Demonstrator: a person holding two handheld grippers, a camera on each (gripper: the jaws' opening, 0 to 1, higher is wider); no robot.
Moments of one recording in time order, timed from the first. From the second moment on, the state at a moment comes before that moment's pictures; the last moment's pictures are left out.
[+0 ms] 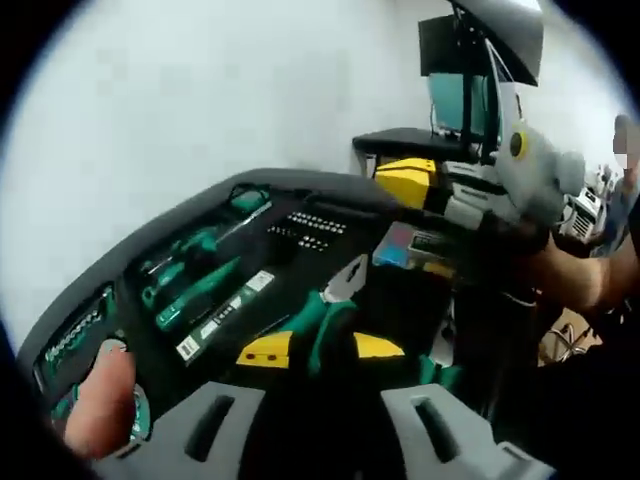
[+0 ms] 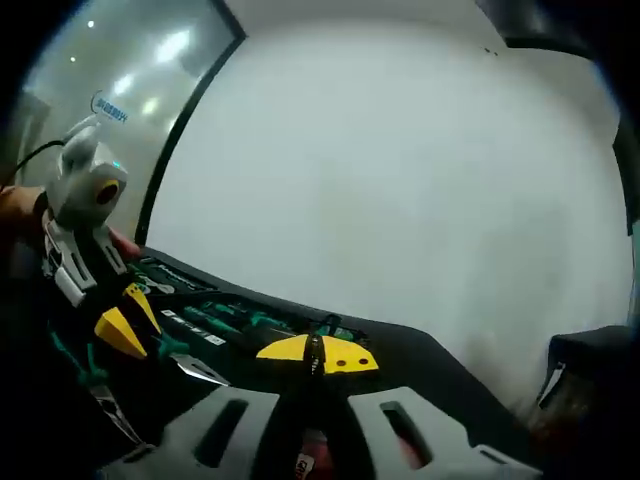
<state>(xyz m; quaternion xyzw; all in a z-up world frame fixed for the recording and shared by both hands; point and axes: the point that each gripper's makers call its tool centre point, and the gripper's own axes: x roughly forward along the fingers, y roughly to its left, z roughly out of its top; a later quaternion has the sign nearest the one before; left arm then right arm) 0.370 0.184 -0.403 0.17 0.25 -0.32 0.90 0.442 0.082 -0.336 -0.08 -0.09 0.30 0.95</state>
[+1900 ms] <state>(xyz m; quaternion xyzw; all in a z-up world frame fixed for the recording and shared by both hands) 0.364 0.184 -0.416 0.31 0.40 -0.36 0.79 0.436 0.088 -0.335 -0.09 -0.11 0.31 0.94</state>
